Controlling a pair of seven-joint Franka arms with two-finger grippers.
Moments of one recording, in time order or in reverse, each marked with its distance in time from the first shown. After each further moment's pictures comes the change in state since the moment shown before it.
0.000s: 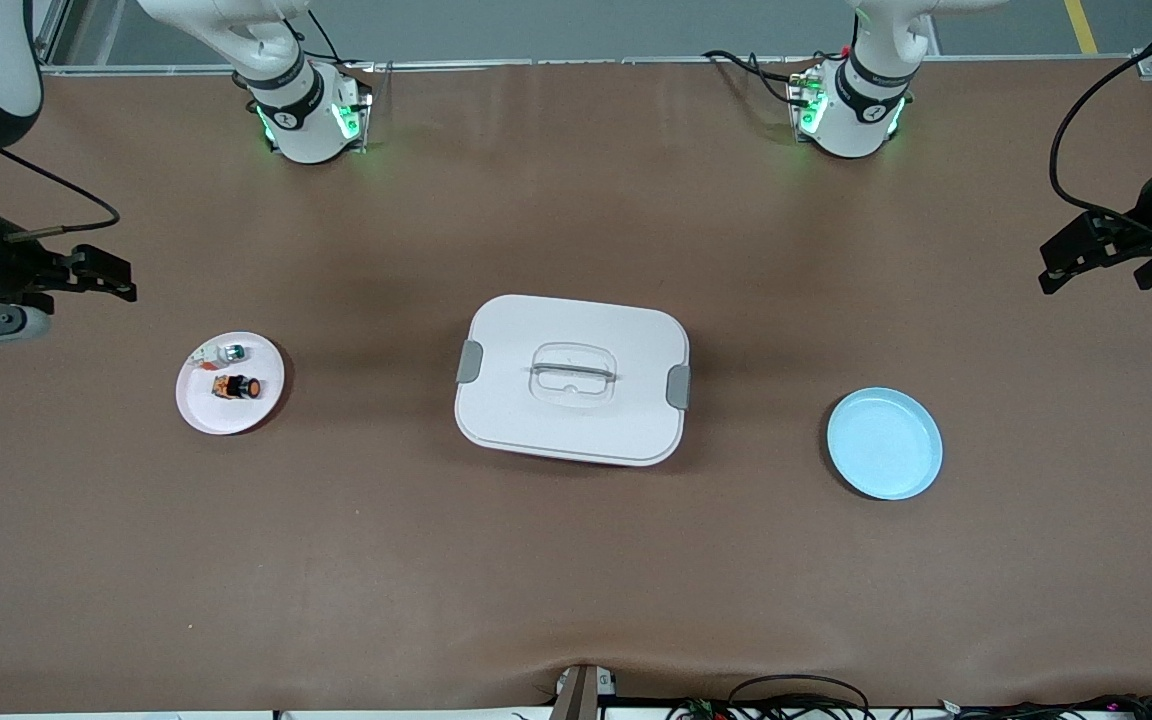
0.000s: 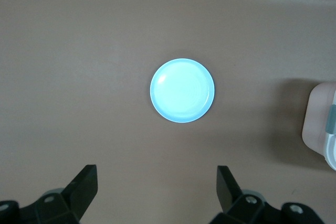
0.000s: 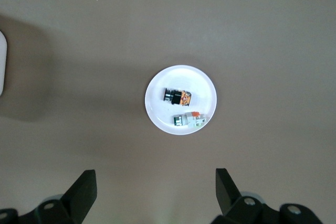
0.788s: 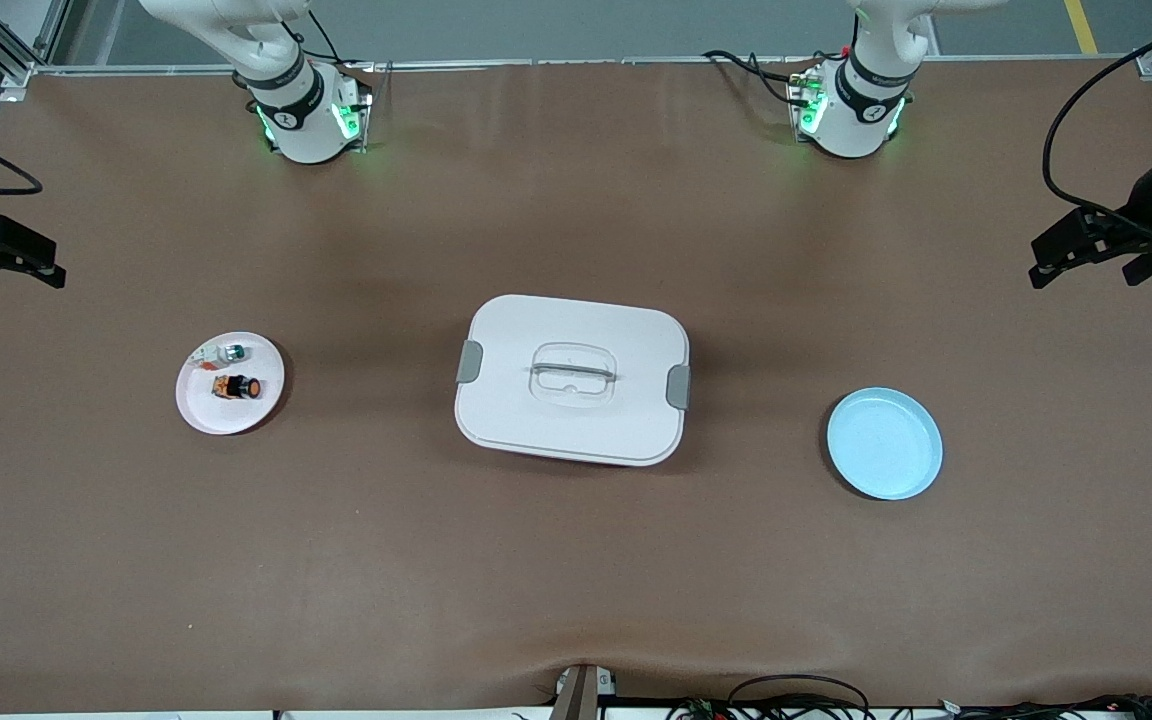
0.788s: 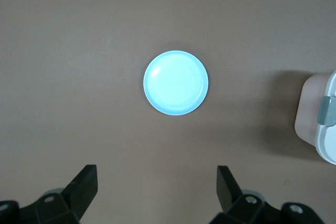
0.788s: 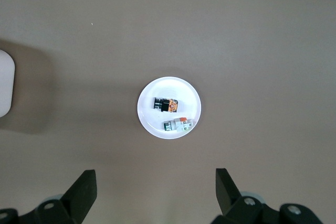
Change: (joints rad) left arm -0.006 0.010 0.000 0.014 -0.025 -0.040 0.000; right arm -0.038 0.004 -0.002 0.135 0.000 -0.080 0.003
